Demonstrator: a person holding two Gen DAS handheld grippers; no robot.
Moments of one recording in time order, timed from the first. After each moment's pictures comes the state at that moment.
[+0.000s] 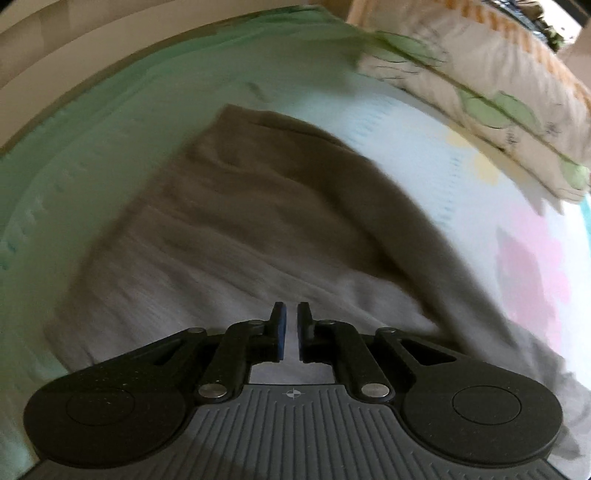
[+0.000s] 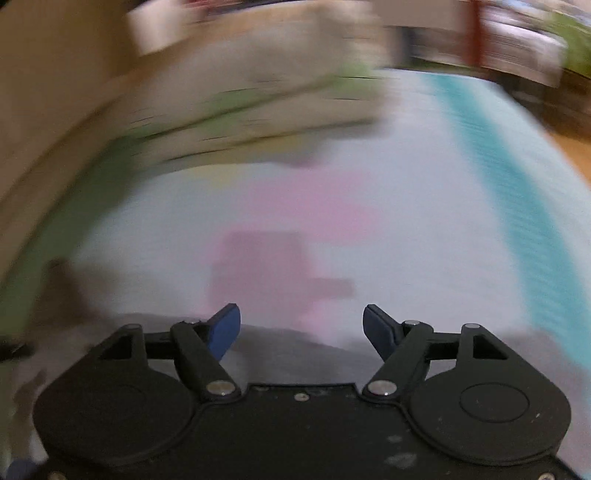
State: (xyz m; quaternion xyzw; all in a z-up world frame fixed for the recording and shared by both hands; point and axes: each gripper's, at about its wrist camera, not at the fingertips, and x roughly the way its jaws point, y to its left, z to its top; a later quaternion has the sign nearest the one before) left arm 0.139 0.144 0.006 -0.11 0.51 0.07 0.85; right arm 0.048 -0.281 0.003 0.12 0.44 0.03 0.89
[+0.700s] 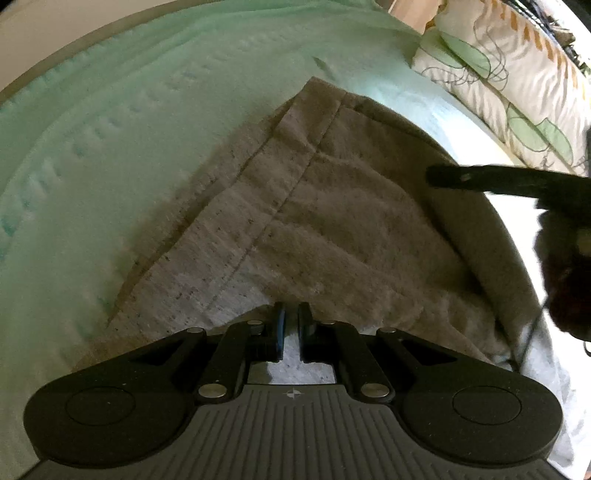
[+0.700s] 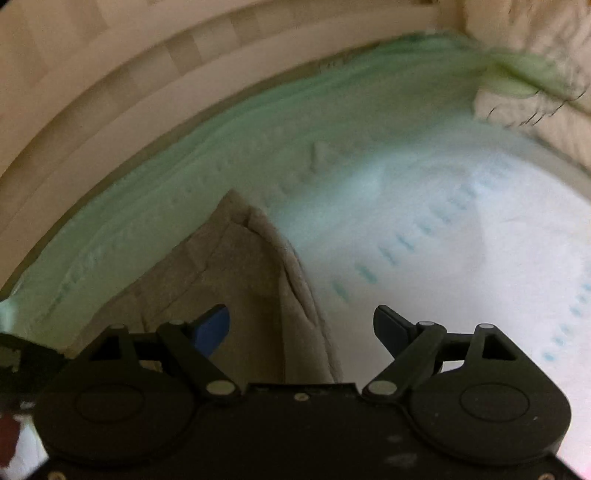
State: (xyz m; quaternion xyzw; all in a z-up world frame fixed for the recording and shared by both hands) left arm 0.140 0.231 -0.031 -0.18 0.53 0.05 0.83; right arm 0.296 0.061 -0.074 -0.01 0.49 0.39 0.78
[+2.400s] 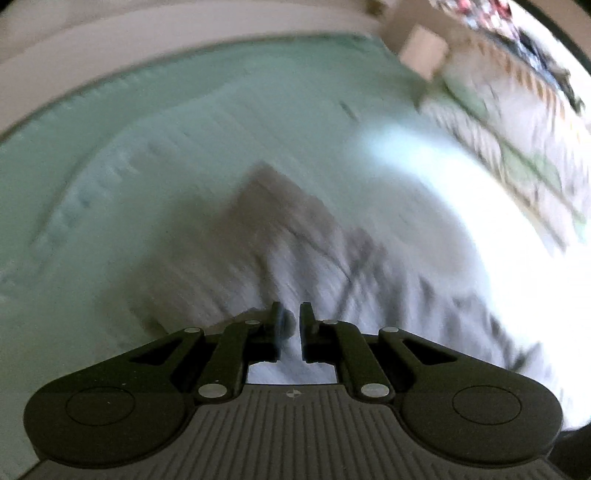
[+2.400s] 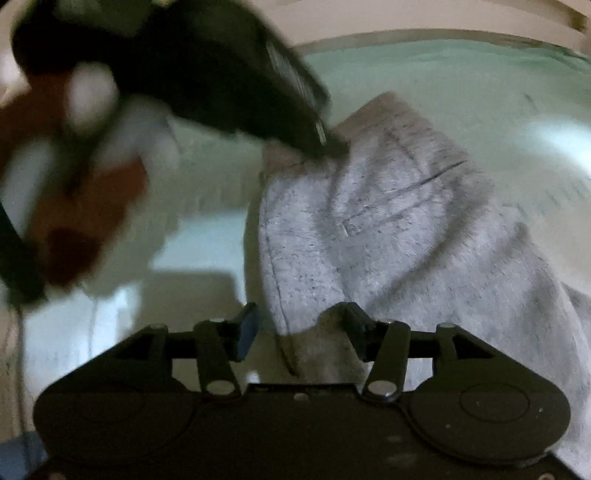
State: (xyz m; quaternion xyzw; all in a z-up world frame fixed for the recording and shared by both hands) left arm 0.055 0.231 -0.010 -0.19 0.48 0.08 0.86; right arm 0.057 0.121 -0.052 -0.11 0.47 0.51 0.71
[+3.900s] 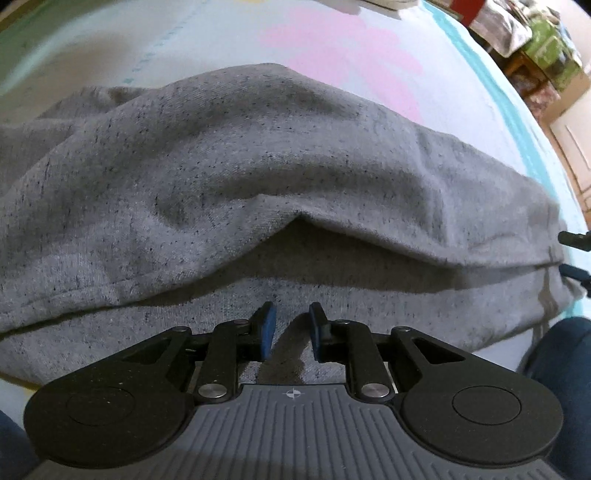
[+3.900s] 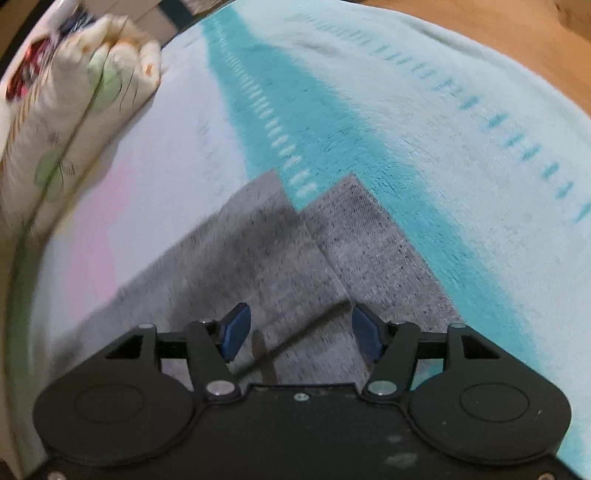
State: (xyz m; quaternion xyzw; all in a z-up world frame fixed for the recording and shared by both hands) left arm 0.021 -0.088 -0.055 -0.02 0.58 -0.16 0.80; right arm -0.040 -0.524 -0.090 0.36 0.48 -0.18 0.78
